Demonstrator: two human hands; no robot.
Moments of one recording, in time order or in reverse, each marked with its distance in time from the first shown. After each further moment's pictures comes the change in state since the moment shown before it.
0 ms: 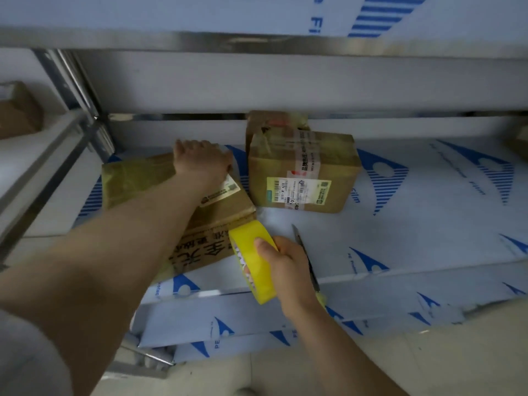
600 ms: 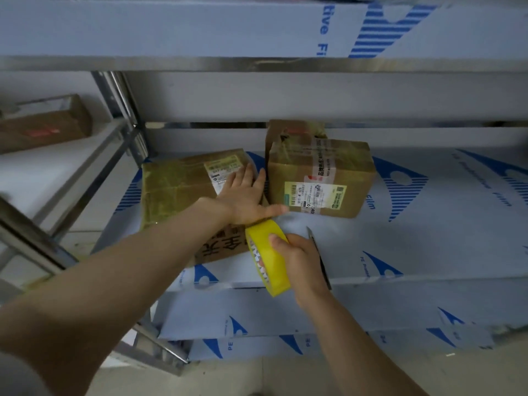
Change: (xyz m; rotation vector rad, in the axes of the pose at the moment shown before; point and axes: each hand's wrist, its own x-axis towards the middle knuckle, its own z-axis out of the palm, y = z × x) left_hand -0.072 0.005 0.008 -0.138 -0.215 0.378; right_hand 0.004 0.000 -0.006 -0.020 -0.106 0.042
